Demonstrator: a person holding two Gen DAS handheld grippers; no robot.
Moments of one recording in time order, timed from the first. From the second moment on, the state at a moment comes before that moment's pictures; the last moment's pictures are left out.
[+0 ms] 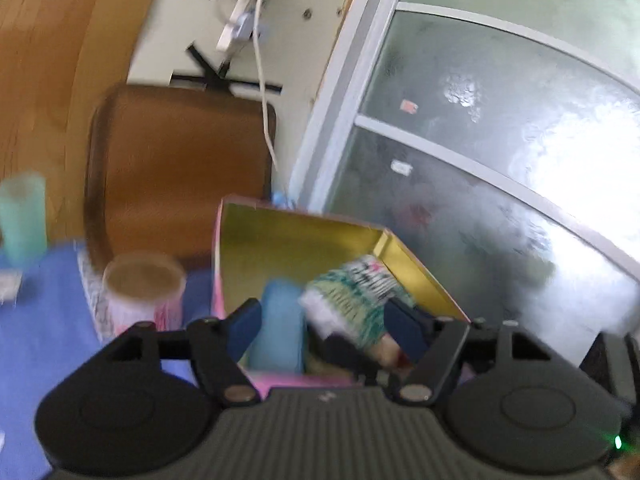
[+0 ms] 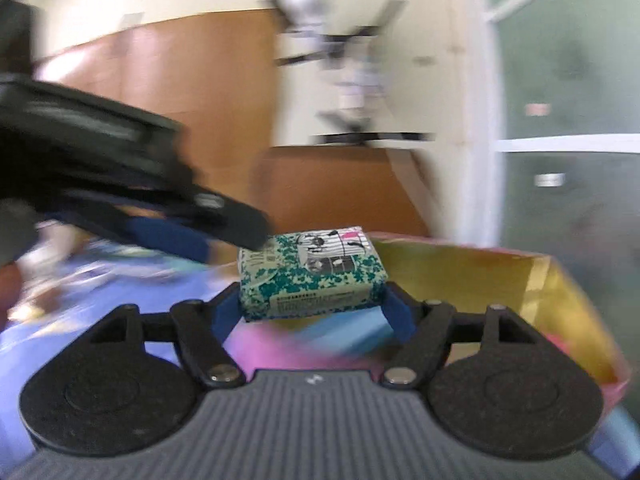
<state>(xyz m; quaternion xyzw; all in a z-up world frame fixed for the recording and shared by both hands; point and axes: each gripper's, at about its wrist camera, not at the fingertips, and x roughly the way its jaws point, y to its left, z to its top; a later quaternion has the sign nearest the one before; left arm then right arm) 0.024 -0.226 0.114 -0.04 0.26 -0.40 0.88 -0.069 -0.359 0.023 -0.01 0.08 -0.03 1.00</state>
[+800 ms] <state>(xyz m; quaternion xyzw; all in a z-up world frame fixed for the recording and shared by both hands) 0.026 0.042 0.021 -0.11 0.21 -0.17 0.95 0.037 -0.233 0.033 0.05 0.21 0.18 0.96</state>
